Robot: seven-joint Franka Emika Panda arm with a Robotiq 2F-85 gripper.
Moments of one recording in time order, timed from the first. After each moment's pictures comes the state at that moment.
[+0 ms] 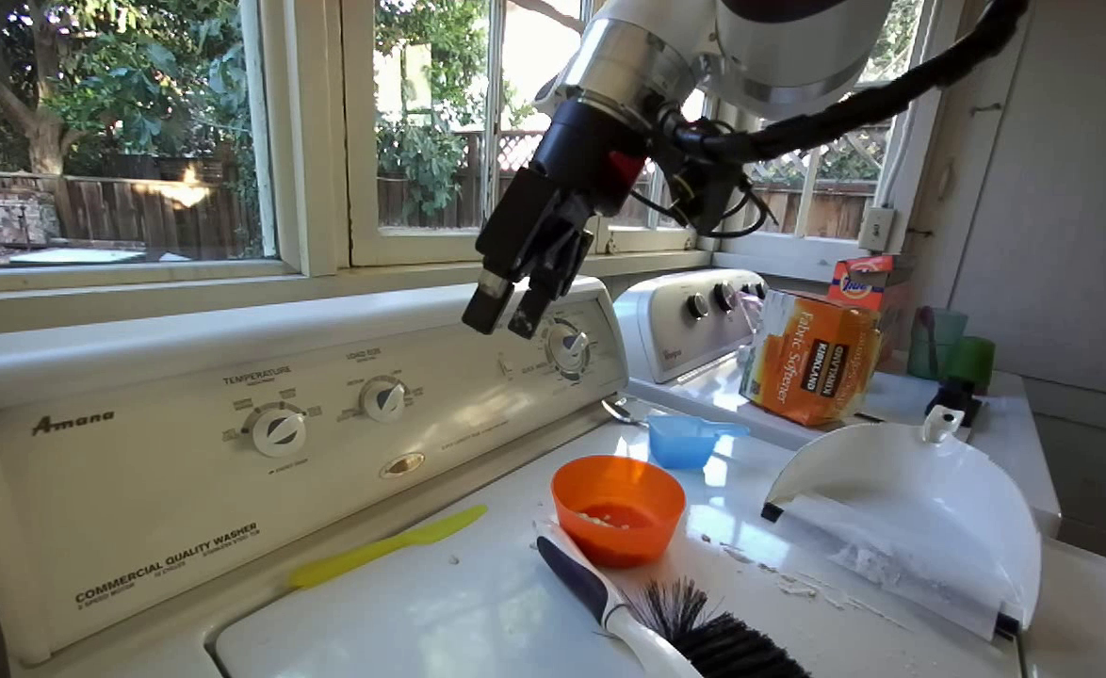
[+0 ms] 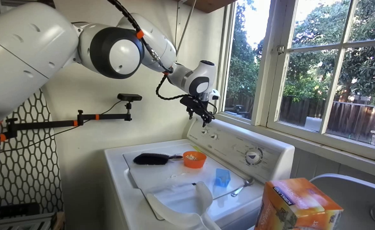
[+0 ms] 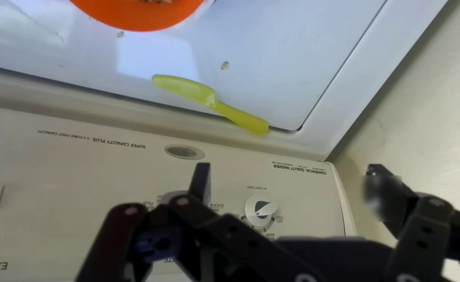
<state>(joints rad) 0.40 0.69 0.28 -1.25 0.12 2.27 -0.13</state>
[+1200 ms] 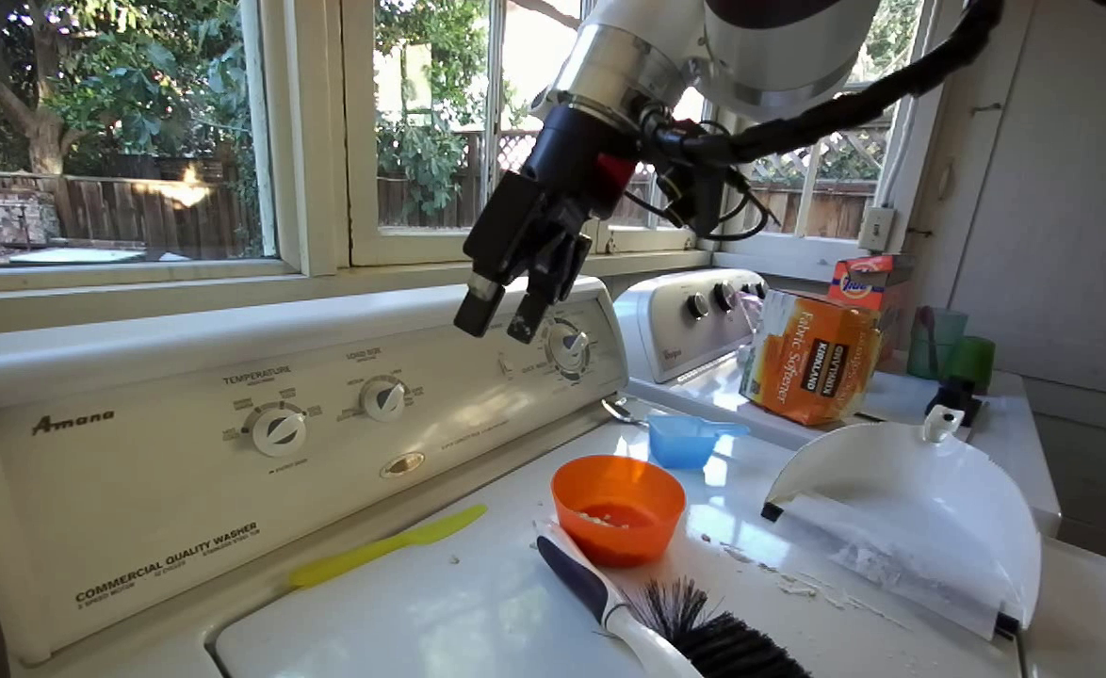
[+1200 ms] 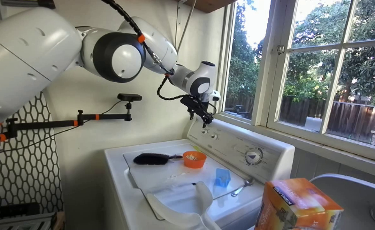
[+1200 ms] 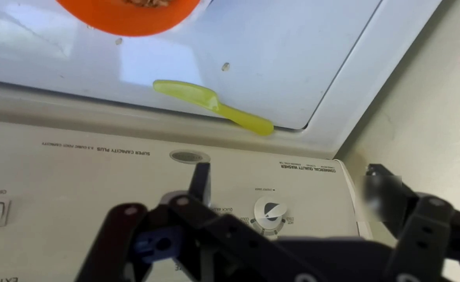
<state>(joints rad) 0.41 0.72 0.27 -1.20 0.11 2.24 -0.05</state>
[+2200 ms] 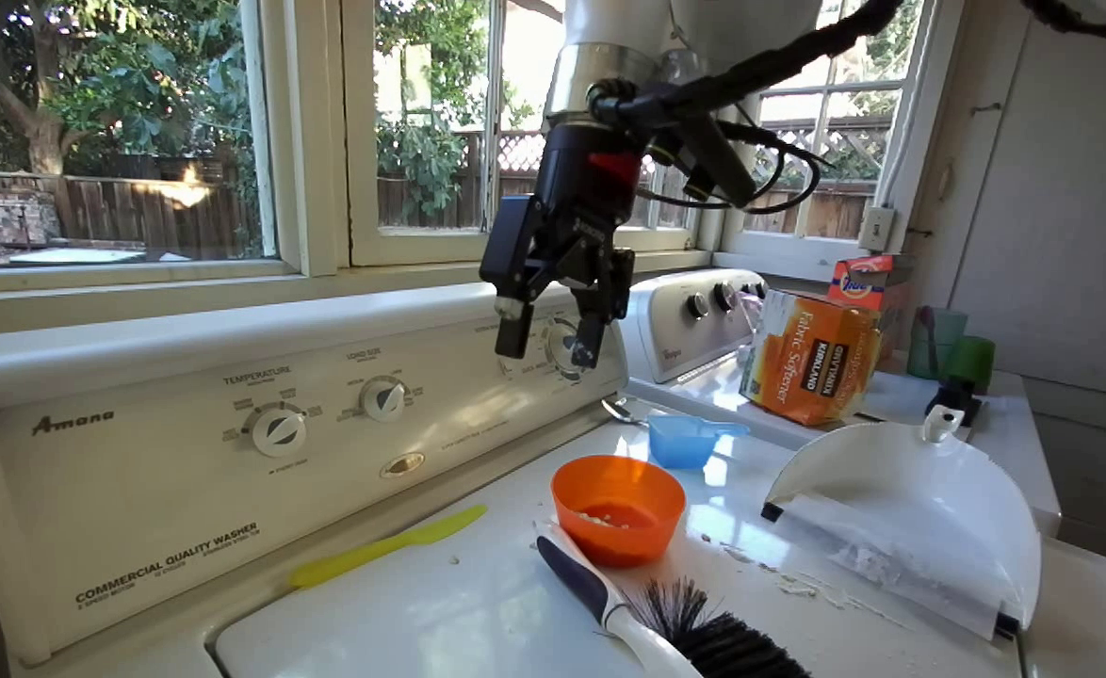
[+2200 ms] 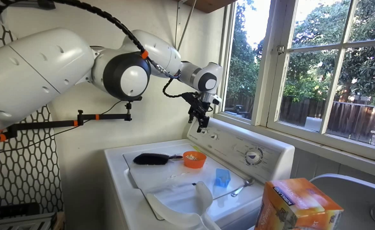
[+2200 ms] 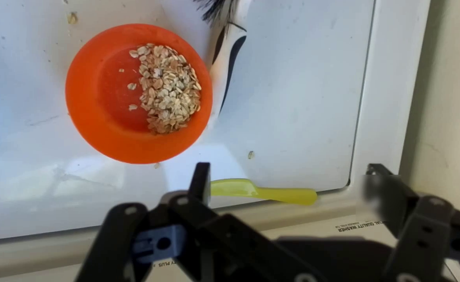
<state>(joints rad) 0.45 0.86 0.22 -0.89 0.10 1.80 0.29</state>
